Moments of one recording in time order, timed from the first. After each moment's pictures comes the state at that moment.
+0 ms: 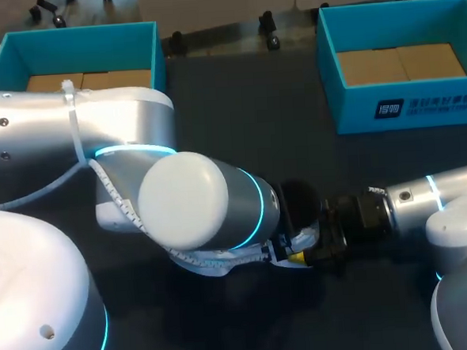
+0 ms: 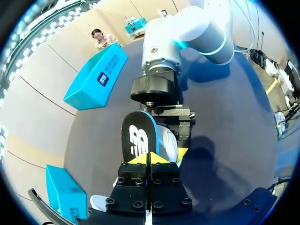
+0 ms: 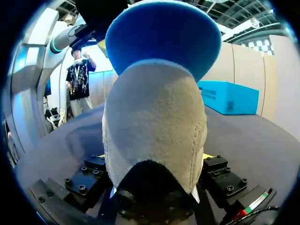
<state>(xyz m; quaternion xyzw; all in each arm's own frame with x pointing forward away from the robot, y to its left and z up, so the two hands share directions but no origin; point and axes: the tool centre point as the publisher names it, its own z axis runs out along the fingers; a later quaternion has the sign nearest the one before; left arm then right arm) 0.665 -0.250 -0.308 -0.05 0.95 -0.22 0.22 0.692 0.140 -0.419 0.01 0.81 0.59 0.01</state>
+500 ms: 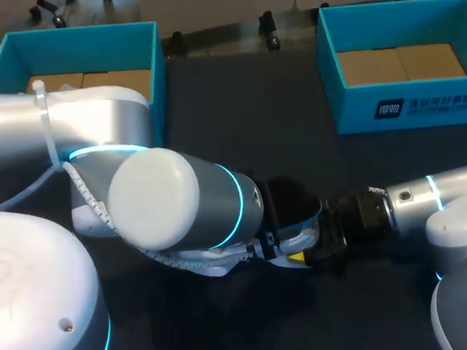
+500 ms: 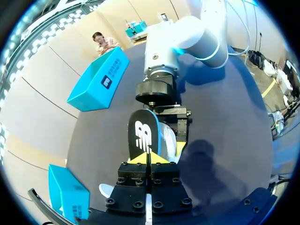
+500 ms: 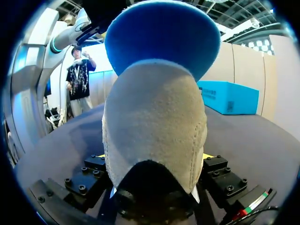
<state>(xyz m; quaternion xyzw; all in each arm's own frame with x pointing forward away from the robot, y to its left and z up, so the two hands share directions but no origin) 0.657 -0.233 -0.289 -0.04 0.95 -0.23 0.22 0.692 0.140 -0.419 0.01 0.81 0.59 0.01</state>
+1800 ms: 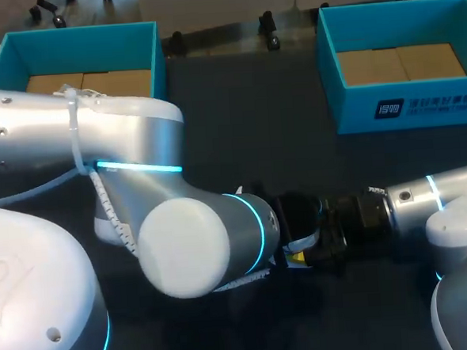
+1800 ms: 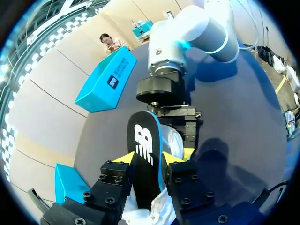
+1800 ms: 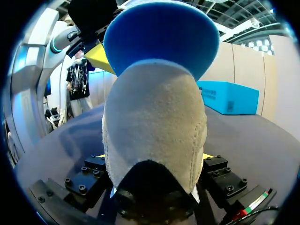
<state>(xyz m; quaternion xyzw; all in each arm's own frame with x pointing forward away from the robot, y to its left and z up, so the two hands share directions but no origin) 0.668 -0.250 -0.311 -0.06 0.93 -0.22 0.28 0.692 0.140 -0.419 0.01 0.81 0.59 0.01</state>
